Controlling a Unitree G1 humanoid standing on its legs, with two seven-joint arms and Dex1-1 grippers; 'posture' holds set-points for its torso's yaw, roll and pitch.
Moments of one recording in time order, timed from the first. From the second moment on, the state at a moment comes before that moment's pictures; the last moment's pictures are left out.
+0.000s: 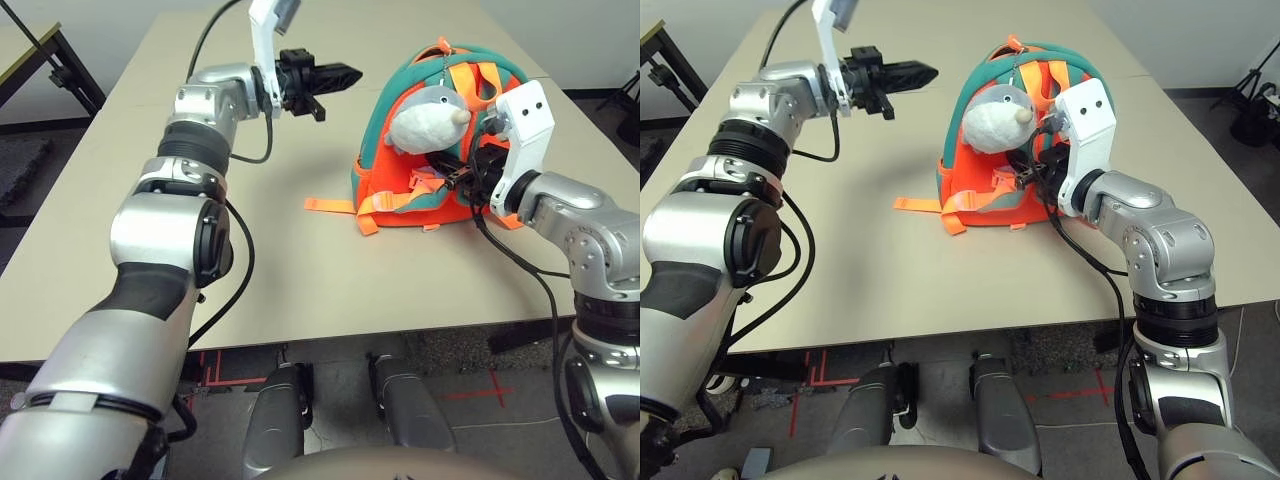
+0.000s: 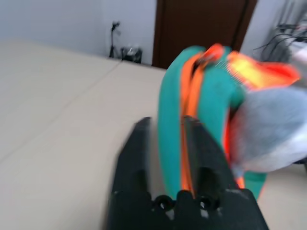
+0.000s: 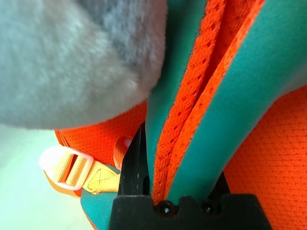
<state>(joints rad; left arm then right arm) -1.44 0.34 0.11 0.99 -0.21 0.38 -1.20 -0.56 -0.52 -0.10 -0.29 0.44 0.94 0.41</state>
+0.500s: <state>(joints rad) -1.31 0.34 -0.02 0.56 -0.28 0.56 -1.31 -0.56 -0.52 -0.09 -0.28 0.44 0.93 0.42</state>
